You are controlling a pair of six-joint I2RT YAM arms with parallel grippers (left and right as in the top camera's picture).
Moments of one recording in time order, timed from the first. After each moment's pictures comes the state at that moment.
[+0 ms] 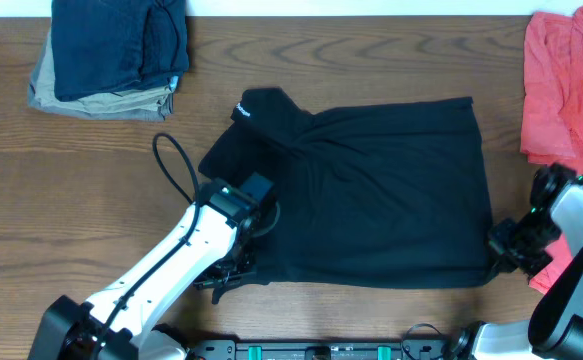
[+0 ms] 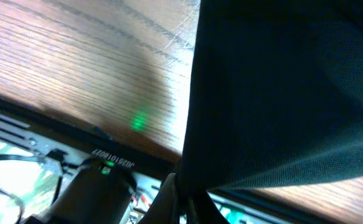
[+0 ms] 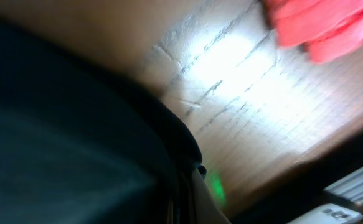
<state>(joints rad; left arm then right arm) -0.58 1.43 0.95 -1.38 -0.03 -0.83 -0.45 1.62 0.91 -1.13 0.04 0.54</state>
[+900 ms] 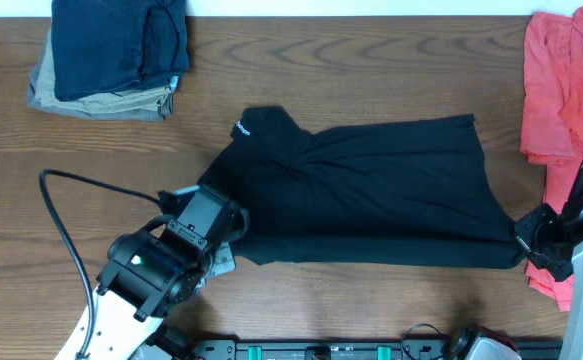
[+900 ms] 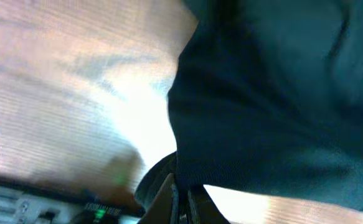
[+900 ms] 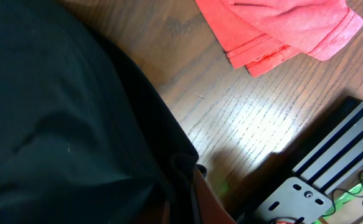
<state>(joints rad) -0.58 1.00 1.03 -1.32 -0.19 -0.83 -0.45 1.17 1.01 -1.27 0.04 0.54</state>
